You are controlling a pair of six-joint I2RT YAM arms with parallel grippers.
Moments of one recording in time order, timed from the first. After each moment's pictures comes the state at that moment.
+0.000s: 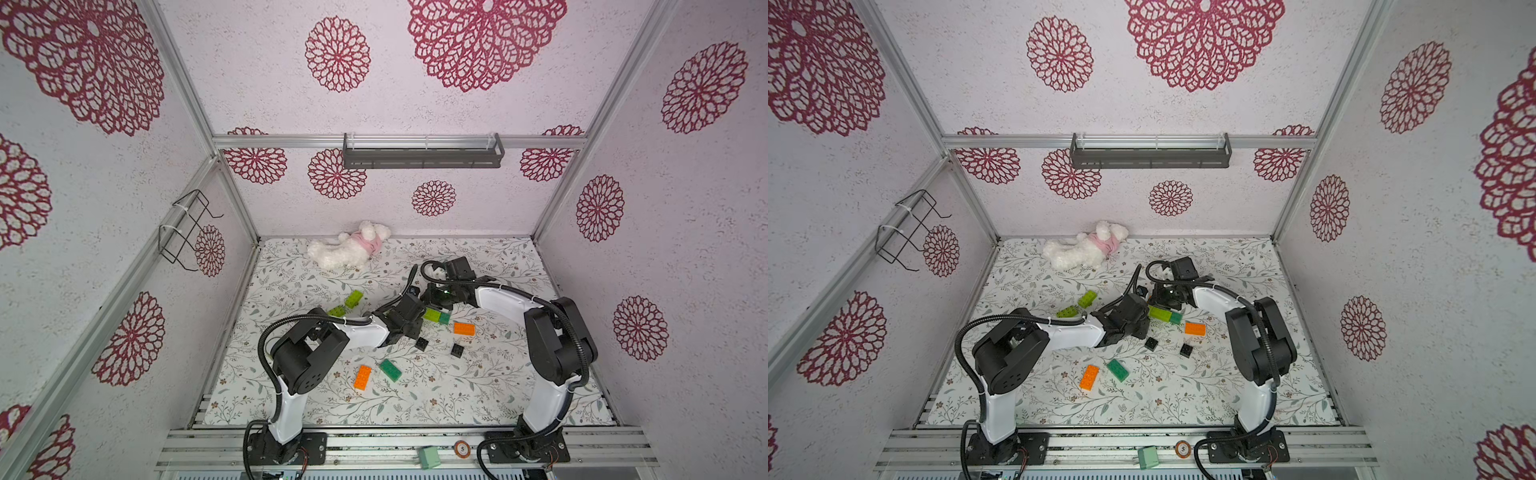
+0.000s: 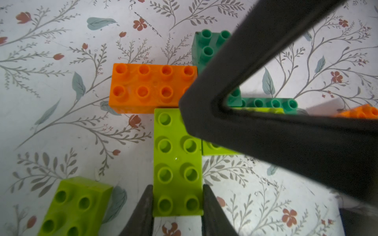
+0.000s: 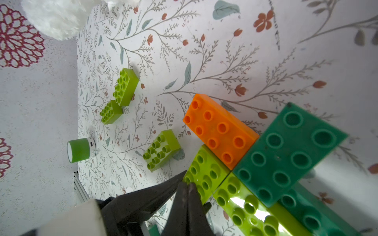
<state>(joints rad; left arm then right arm) -0.83 1.99 1.16 -0.02 -0.21 -0.34 0.43 1.86 1.23 -0.32 -0.49 0.51</state>
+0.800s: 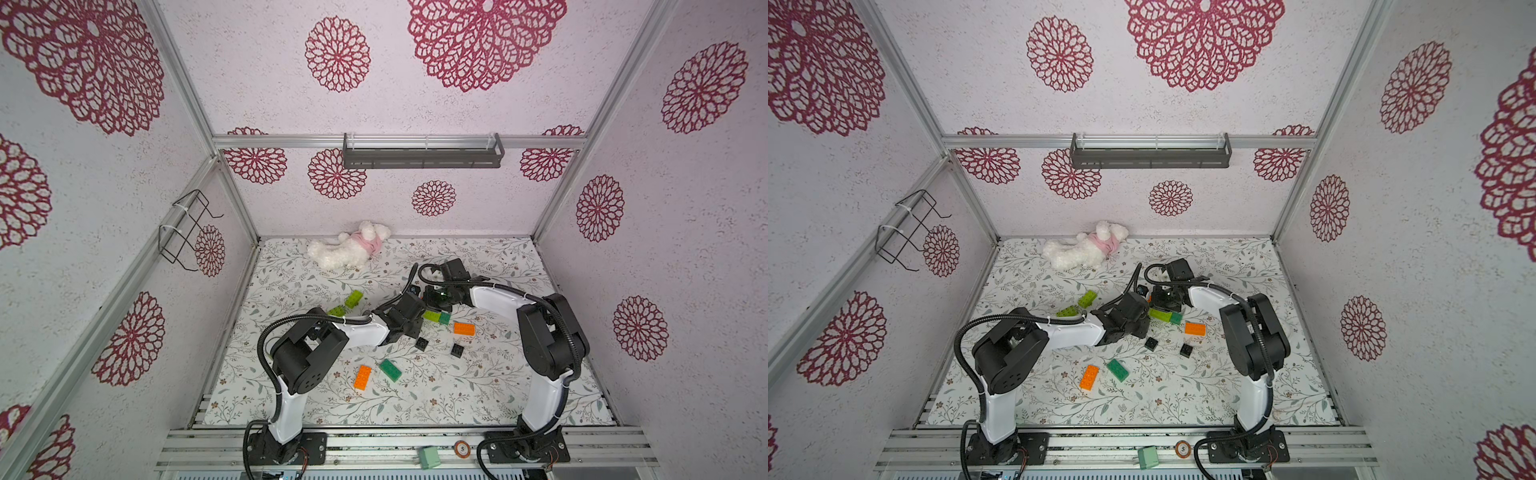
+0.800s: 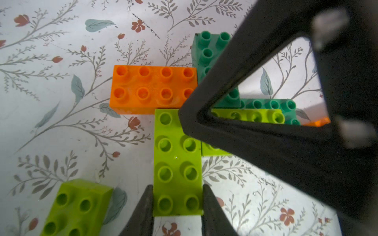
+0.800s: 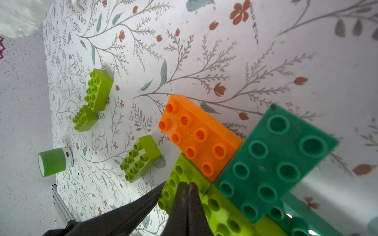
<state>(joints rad) -0.82 1.99 1.18 -0.04 -0.20 -0.34 0.44 1.90 1.25 -0.35 -0.39 0.51</state>
